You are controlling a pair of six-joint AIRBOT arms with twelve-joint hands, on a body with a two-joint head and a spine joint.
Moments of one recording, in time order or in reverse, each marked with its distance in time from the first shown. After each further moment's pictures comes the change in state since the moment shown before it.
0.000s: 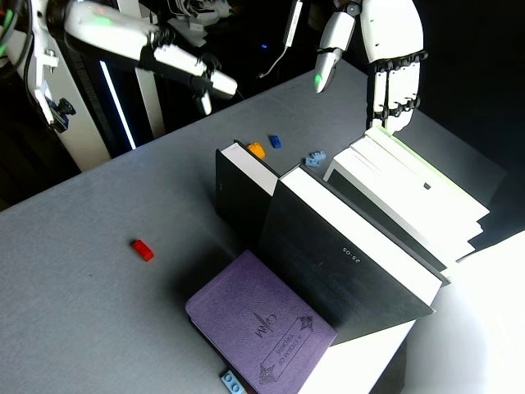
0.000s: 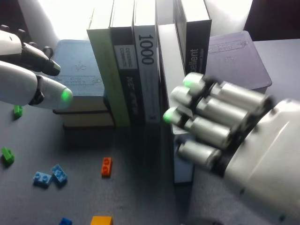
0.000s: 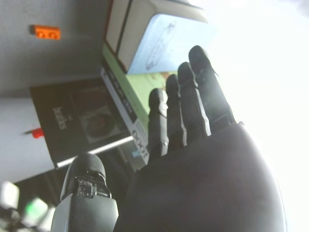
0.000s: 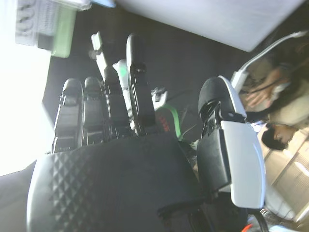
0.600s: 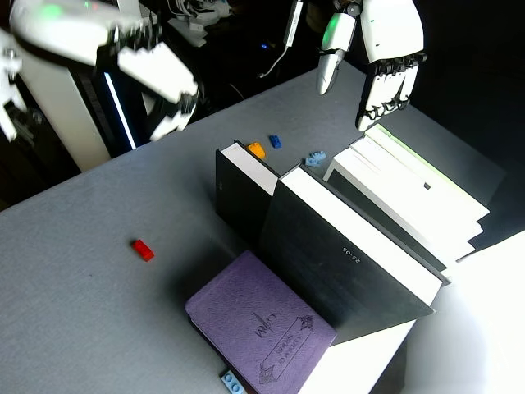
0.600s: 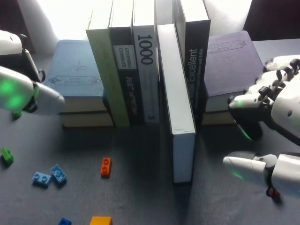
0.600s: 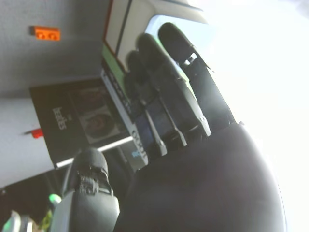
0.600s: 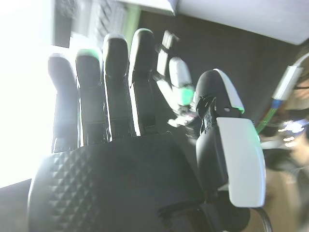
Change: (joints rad) left arm 0.000 0.000 0.000 -0.001 -0.002 0.000; right arm 0.072 0.104 0.158 -0.002 -0.201 0.261
